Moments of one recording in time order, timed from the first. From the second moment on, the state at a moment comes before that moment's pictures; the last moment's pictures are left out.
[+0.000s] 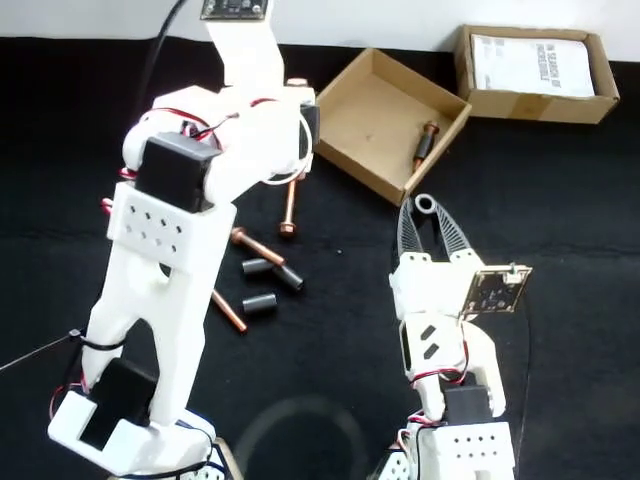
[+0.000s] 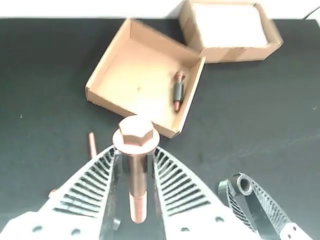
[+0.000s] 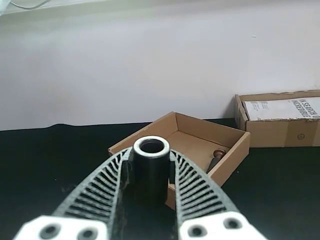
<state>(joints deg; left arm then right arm) 18.6 -5.8 -29.8 80.5 20.8 -10.6 -90.4 93.0 5.1 -7.4</state>
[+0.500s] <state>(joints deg) 18.5 -44.4 16.9 60.0 13.9 -13.5 -90.4 95.8 5.1 -7.4</state>
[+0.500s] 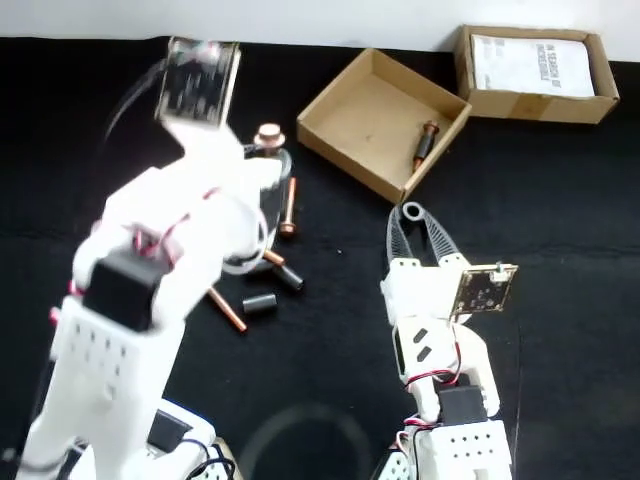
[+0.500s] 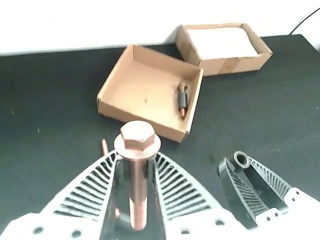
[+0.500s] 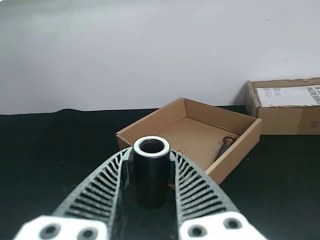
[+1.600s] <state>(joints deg) 28.8 -50.4 54.3 11.1 13.1 -28.4 -90.4 96.0 5.1 -0.3</state>
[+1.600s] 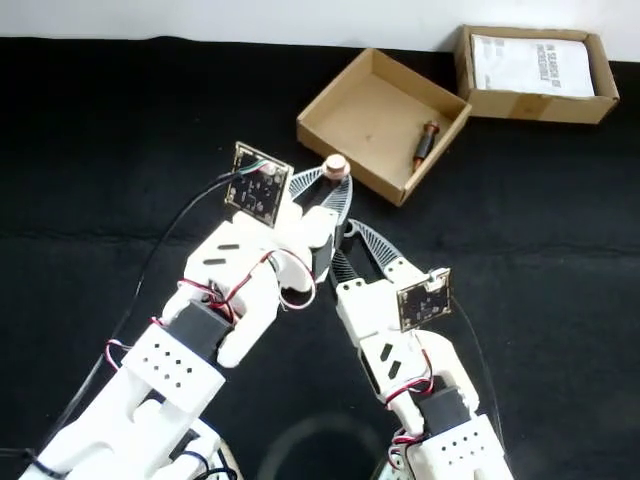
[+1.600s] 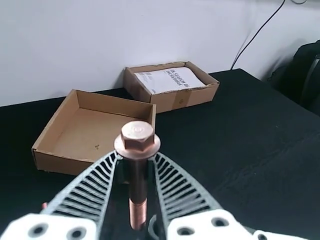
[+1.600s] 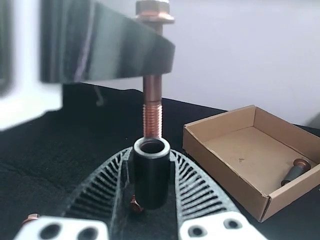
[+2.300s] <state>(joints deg) 29.0 -54.5 49.4 18.2 11.3 -28.4 -90.4 96.1 5.1 -0.1</state>
